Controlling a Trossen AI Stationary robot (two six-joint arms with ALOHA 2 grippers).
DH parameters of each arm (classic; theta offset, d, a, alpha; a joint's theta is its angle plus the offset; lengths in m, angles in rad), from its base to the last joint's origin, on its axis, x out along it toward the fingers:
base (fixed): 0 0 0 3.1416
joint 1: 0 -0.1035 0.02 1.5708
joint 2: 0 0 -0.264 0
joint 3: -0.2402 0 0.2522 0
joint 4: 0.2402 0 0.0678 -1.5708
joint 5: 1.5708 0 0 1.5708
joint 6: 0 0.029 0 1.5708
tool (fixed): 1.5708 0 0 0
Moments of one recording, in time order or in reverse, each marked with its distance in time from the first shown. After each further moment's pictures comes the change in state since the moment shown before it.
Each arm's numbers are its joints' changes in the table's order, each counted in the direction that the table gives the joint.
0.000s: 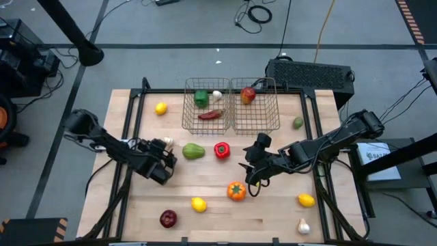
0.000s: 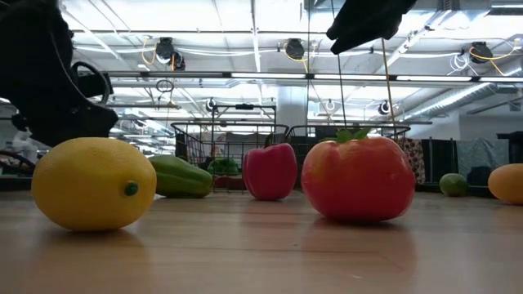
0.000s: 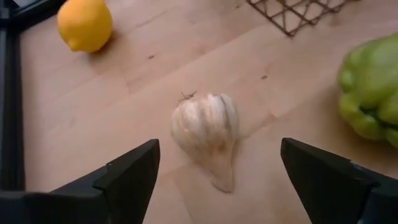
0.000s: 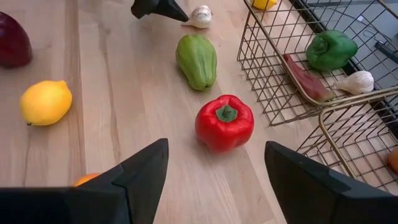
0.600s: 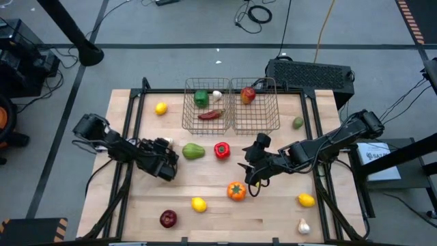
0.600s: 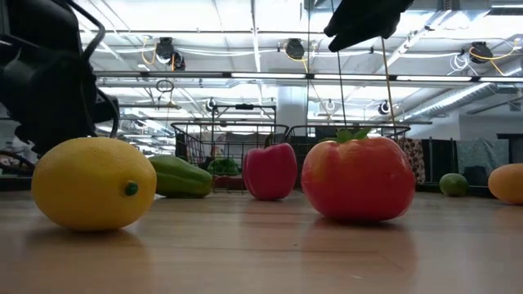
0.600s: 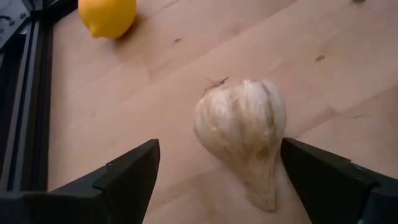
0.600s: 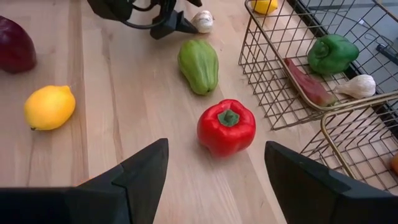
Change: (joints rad) left arm -0.085 0.177 0.001 -0.038 0.016 0.007; right arm 0.001 0.000 0.000 -0.019 0.000 -0.007
